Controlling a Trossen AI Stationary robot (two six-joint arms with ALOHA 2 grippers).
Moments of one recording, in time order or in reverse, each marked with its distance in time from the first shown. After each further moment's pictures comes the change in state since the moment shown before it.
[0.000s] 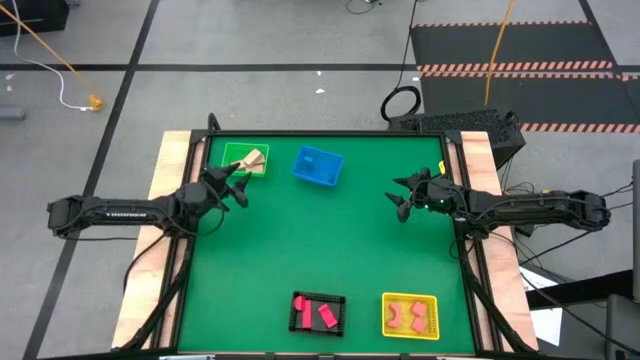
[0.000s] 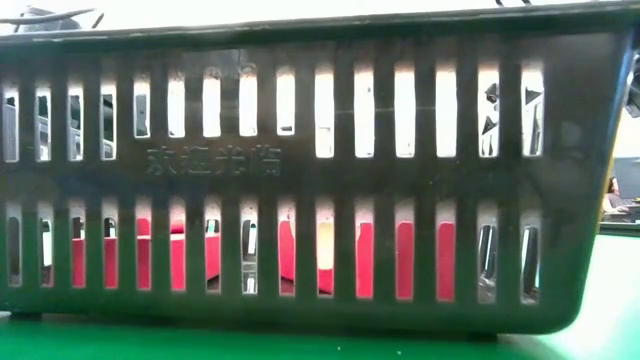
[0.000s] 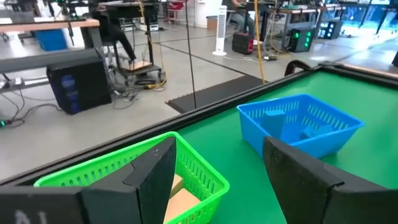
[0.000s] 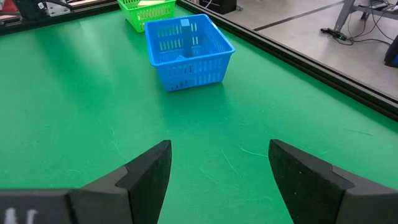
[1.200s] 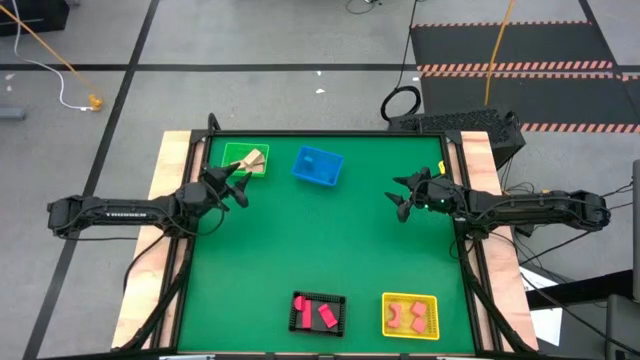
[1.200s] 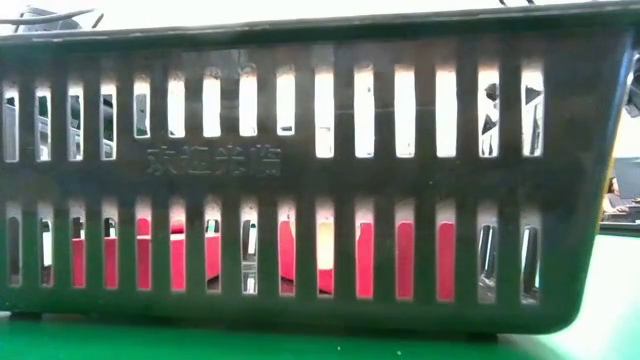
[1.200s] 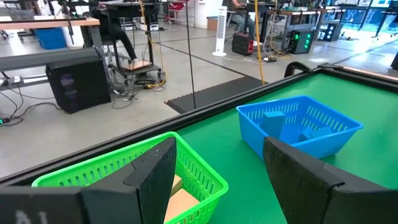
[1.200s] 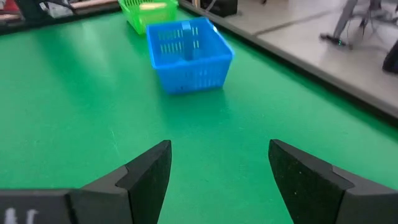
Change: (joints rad) left arm 0.004 0.000 0.000 0.002 0.000 -0.017; right arm 0.000 0.000 0.000 0.012 0.001 -0.020
